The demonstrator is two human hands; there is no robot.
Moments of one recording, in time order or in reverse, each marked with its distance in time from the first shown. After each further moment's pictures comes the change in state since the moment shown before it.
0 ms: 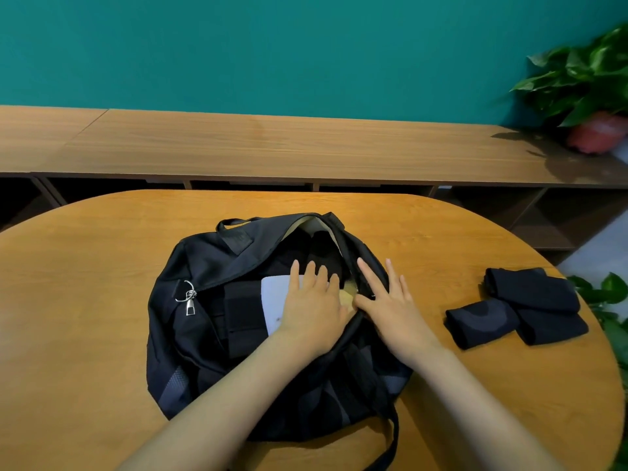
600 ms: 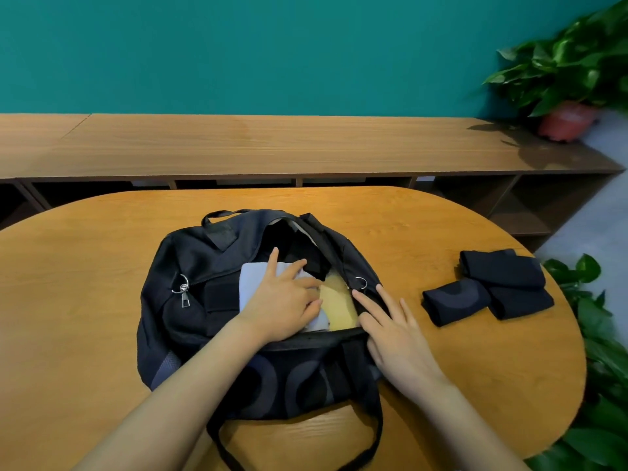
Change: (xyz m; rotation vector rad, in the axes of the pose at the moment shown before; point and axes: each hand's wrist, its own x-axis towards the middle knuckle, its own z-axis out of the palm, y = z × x) left_hand -0.005 -0.030 0.022 -0.009 0.129 0.315; right_hand -0.068 0.001 0.039 0.107 0.212 0.014
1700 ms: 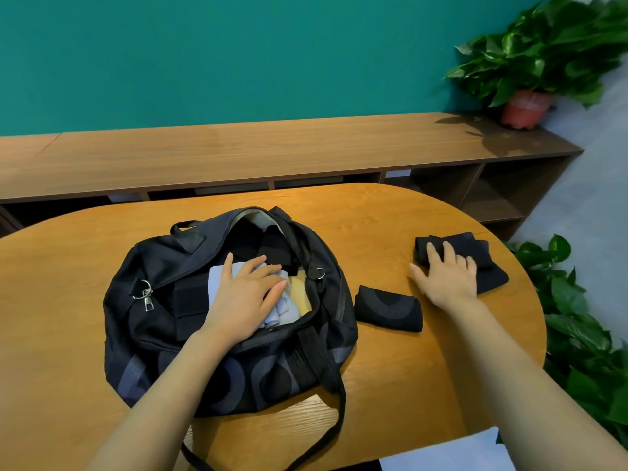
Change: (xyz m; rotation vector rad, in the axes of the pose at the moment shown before) left_hand -0.010 0.004 0.007 -0.219 0.270 -0.173; right_hand 0.018 0.149 -0.039 -0.115 -0.180 0.730
